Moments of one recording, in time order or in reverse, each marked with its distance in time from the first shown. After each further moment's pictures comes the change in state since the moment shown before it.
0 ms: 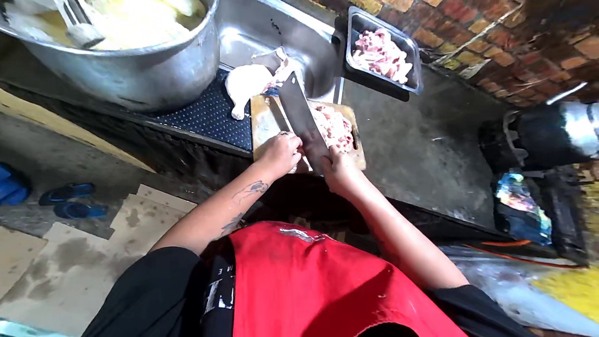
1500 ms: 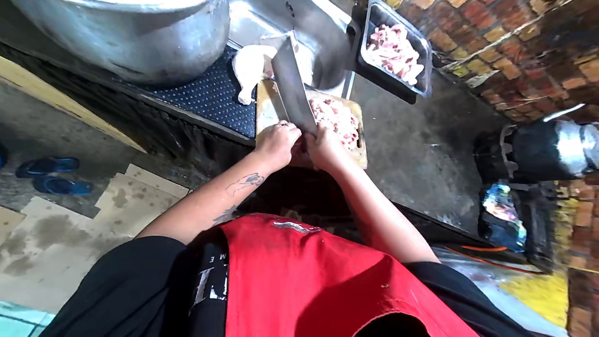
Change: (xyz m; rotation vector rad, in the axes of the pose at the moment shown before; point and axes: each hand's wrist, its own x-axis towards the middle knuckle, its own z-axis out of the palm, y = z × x) left_hand -0.010 -0.005 -0.010 0.134 -0.023 -0.036; right_hand 0.047 -0.039 0.008 -0.032 0.005 -0.077
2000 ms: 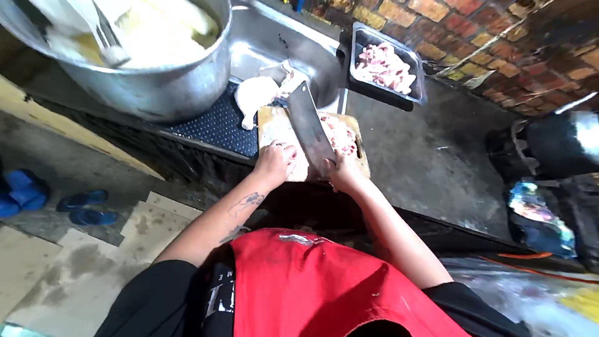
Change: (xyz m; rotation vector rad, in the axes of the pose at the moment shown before) left_hand -0.006 -0.003 -0.006 -0.003 0.054 -0.030; right_hand -0.021 0.039 -0.010 0.092 -0.024 0.165
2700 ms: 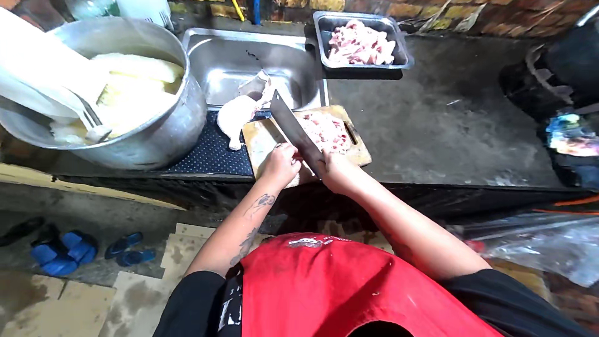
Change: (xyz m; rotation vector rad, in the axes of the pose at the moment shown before) left_hand 0.033 0.014 0.015 -0.092 -0.076 -0.029; right_hand -0.017 0.000 0.002 -0.022 0.026 -0.073
